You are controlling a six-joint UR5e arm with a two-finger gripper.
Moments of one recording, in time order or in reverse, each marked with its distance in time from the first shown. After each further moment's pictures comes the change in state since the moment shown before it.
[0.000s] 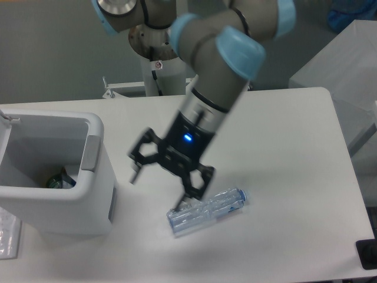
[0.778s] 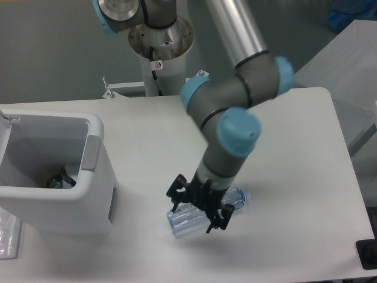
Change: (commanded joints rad) arm -0.155 -0.161 -0.023 -0.028 0.517 0.152
